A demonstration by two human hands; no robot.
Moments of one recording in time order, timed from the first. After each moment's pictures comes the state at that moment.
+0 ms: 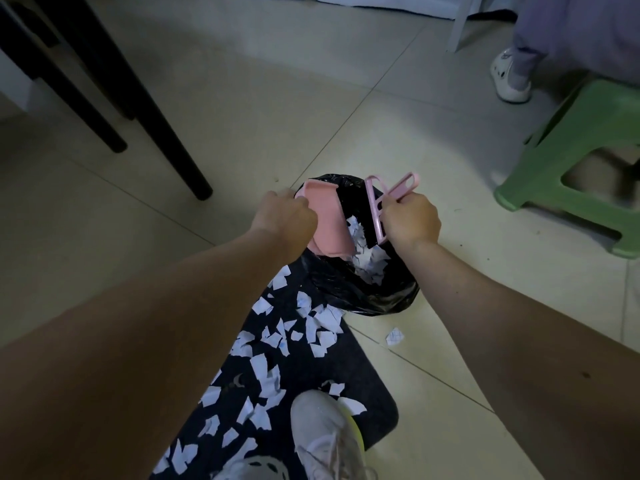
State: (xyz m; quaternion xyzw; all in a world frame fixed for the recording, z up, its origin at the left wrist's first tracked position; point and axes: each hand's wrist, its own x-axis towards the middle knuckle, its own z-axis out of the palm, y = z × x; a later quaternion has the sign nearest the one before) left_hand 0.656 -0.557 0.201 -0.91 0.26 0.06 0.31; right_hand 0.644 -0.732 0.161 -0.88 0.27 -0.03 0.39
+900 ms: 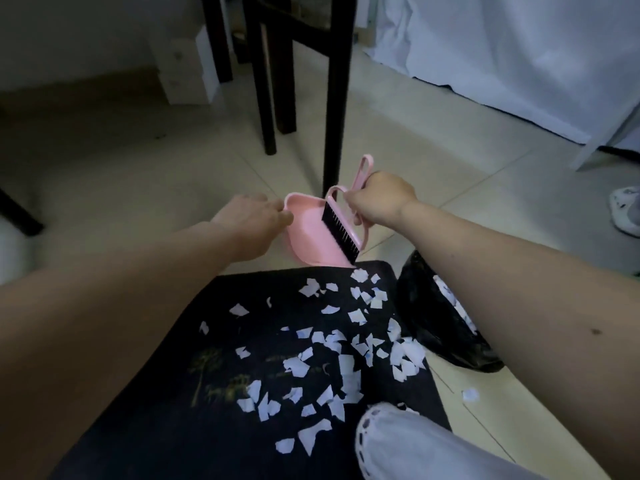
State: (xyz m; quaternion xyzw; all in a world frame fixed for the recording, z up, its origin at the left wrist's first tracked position) left_hand 0.550 -0.265 0.288 -0.98 0.13 0.01 0.17; right_hand 0.627 -0.465 0.315 -0.95 -0.11 0.12 0.26
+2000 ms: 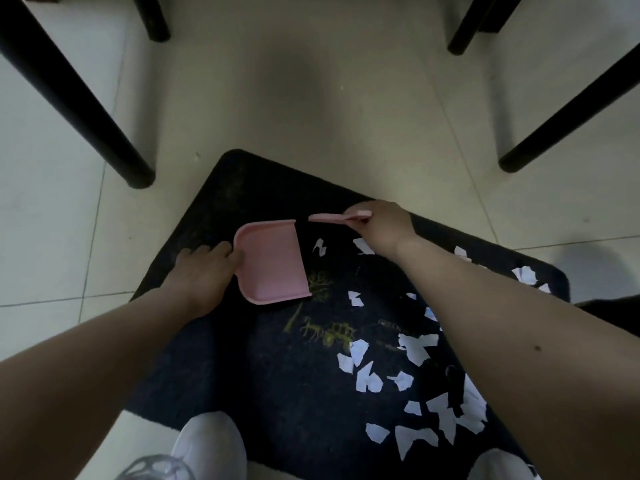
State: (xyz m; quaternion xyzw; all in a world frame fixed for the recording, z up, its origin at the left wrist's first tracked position) left_hand 0.333 -0.045 0.024 -0.94 -0.22 0.27 -0.02; right_hand 0.570 -0.198 0.057 -0.89 -0.37 0.25 0.10
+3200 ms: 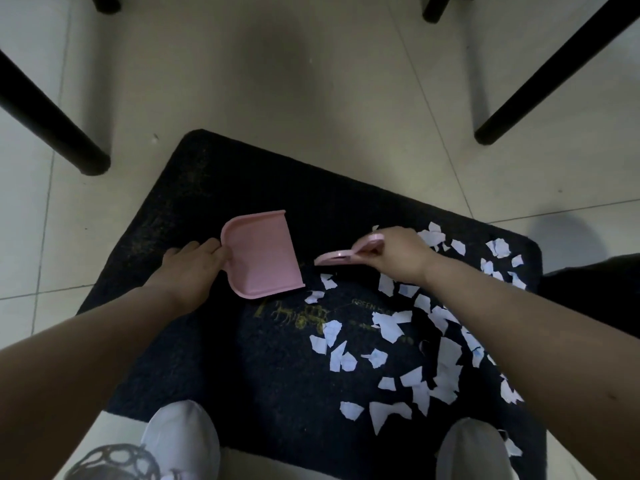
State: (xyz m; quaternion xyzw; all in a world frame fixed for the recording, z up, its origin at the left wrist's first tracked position) left_hand 0.346 -0.073 0.004 -0.94 -0.21 0.25 -0.08; right_hand 0.580 -0.298 0.043 -0.85 -0.42 0.32 0.06
